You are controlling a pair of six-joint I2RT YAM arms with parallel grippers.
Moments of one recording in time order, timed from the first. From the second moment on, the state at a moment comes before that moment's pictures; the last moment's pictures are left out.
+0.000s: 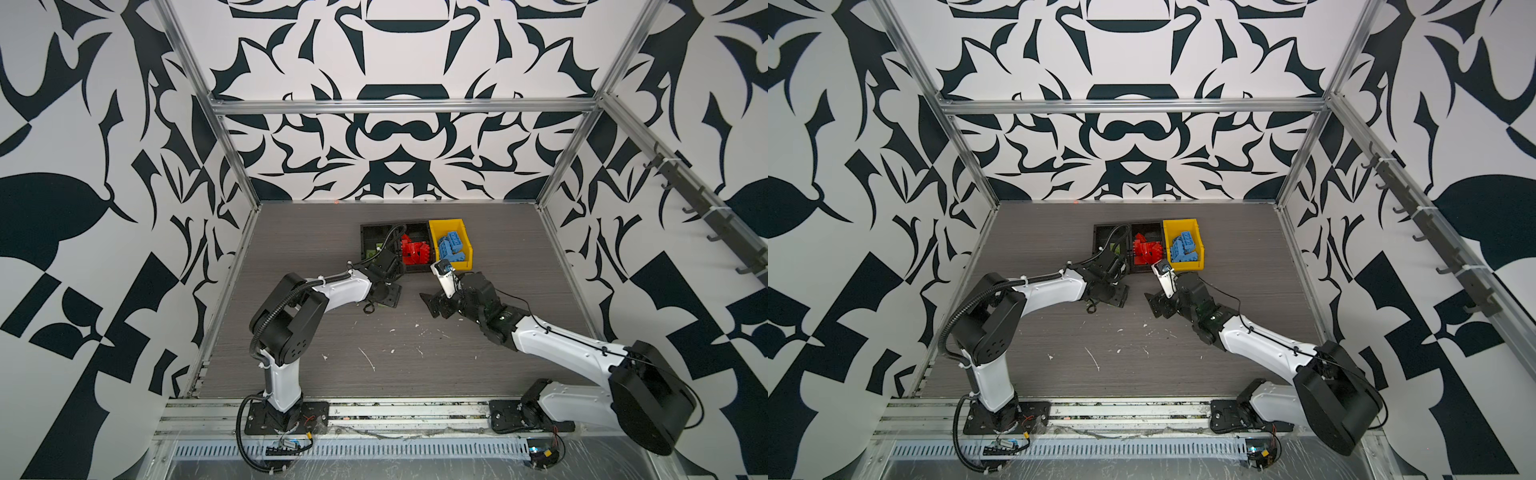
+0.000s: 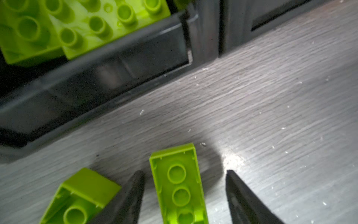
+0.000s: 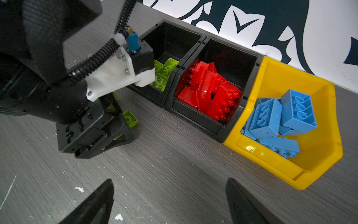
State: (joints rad) left arm -0.69 1.86 1.13 -0.39 -0.04 -0.29; right arm 0.66 1.24 0.58 0.14 0.01 0.00
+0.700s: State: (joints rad) left arm -0.68 1.75 1.17 -0.42 -0.04 -0.24; right arm 0.66 1.23 0.58 0.14 0.01 0.00
